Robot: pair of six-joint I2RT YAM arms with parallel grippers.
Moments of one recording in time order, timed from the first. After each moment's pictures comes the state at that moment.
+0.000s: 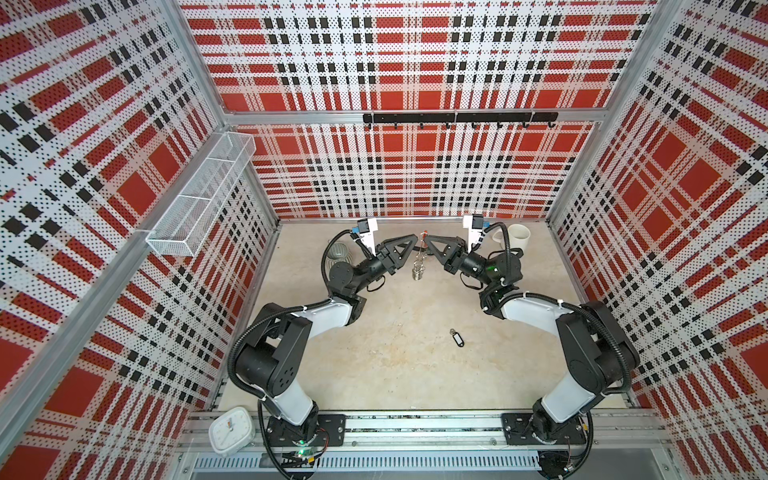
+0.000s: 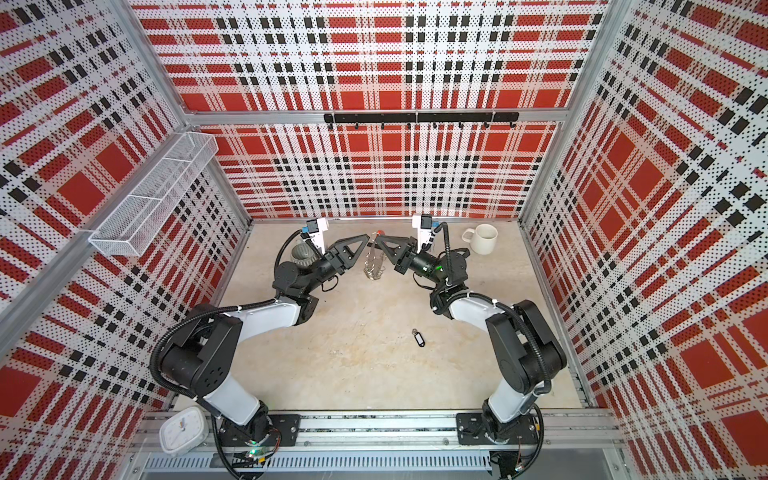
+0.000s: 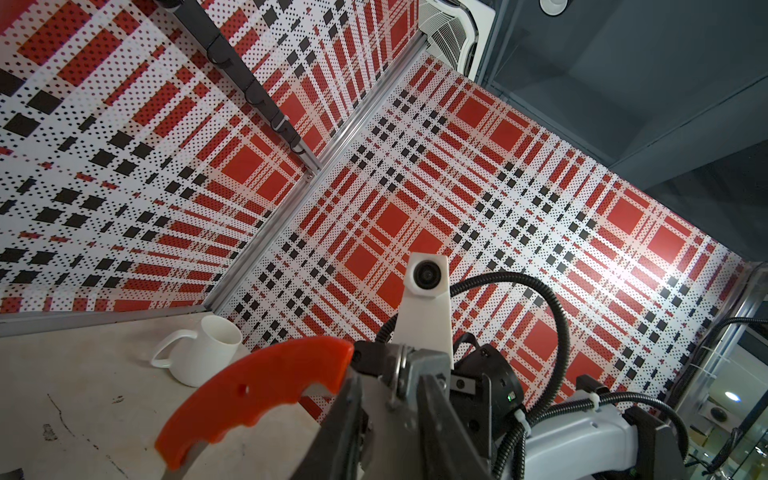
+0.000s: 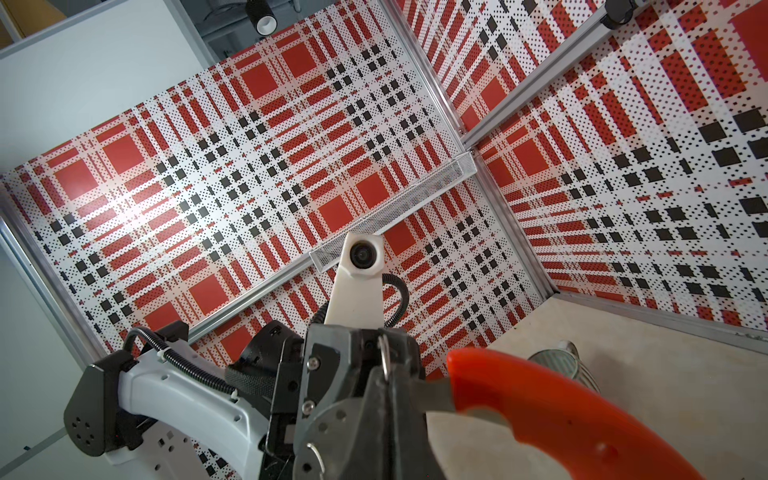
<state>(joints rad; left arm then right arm) -0.46 1.67 0.84 1.38 0.58 -1.03 0.46 1.66 0.90 1.27 -0.68 0.90</state>
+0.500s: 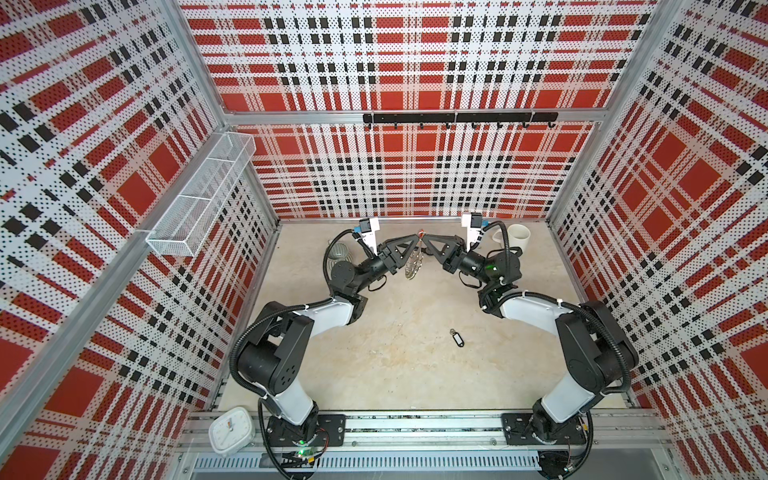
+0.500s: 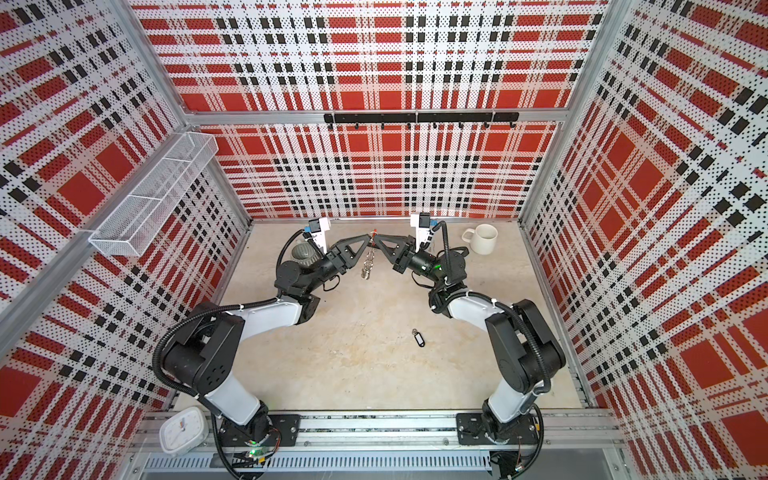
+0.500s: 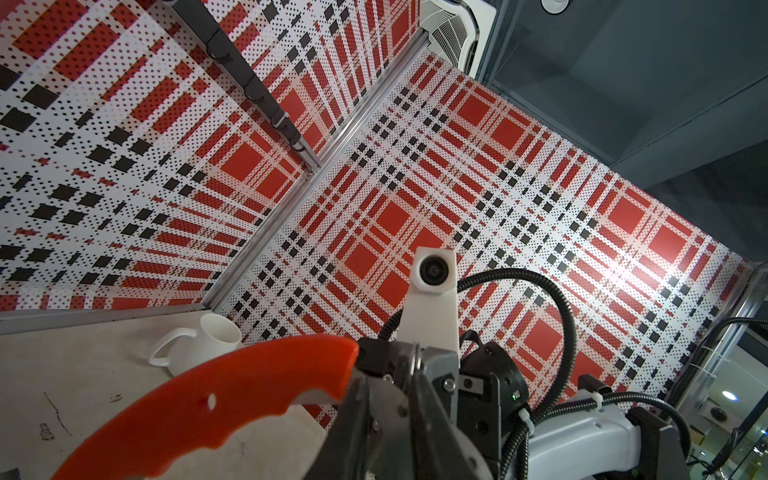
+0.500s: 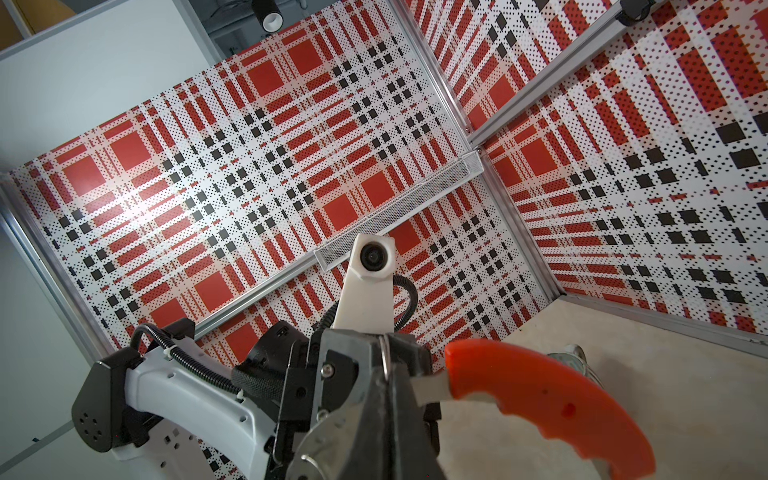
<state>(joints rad) -0.46 1.67 0.84 1.38 0.58 -1.03 0.47 1.67 0.92 1.27 -0.69 0.90</state>
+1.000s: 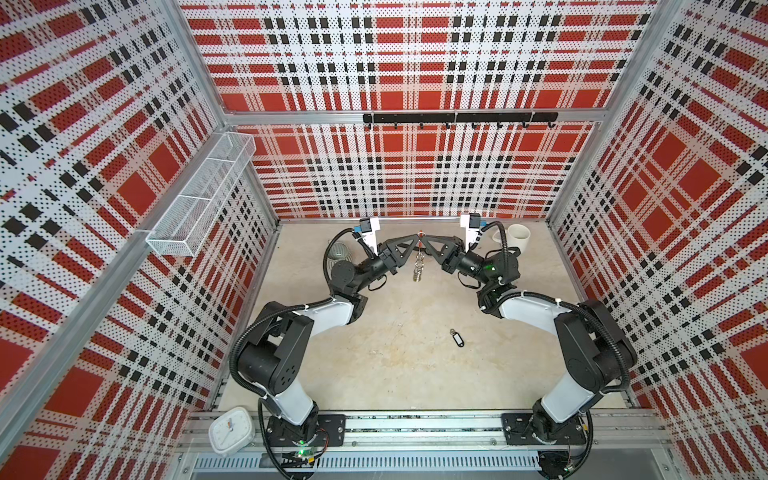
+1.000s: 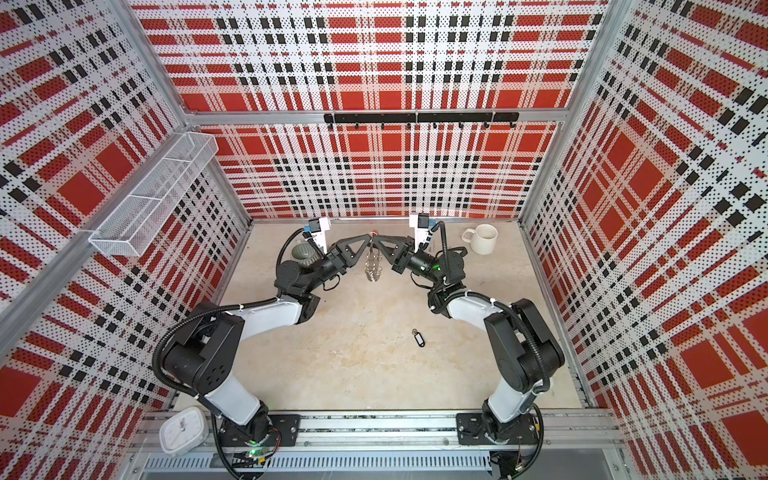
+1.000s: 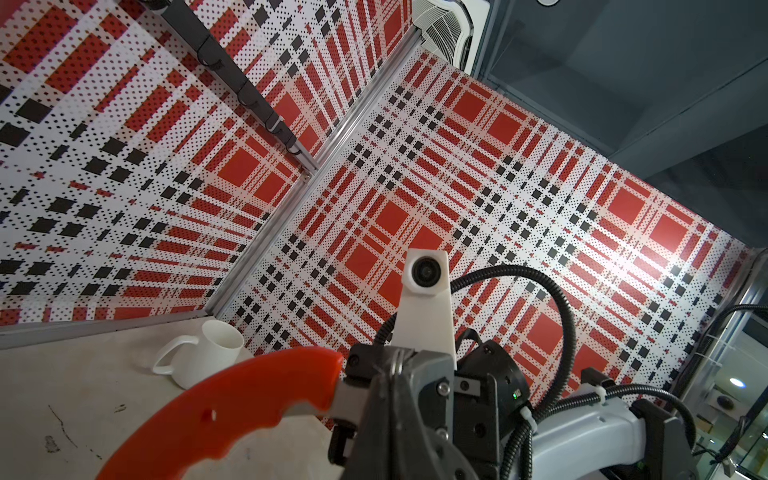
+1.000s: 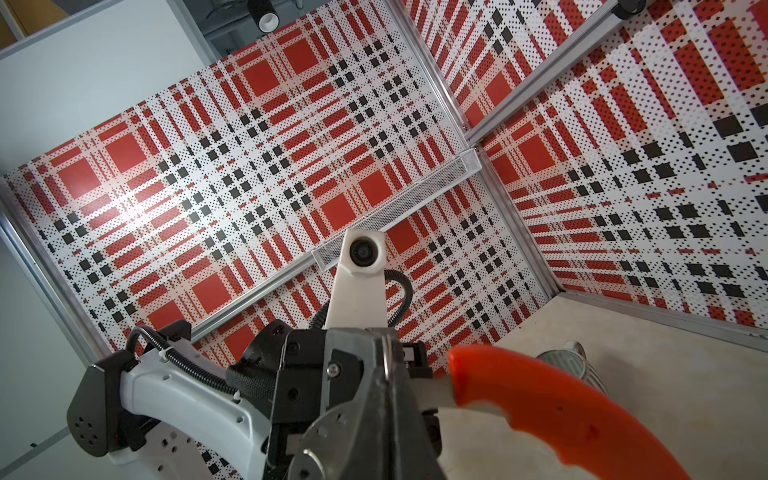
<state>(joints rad) -0.46 1.67 0.85 1.38 0.58 -1.02 0.48 1.67 0.92 1.26 -0.68 0.90</state>
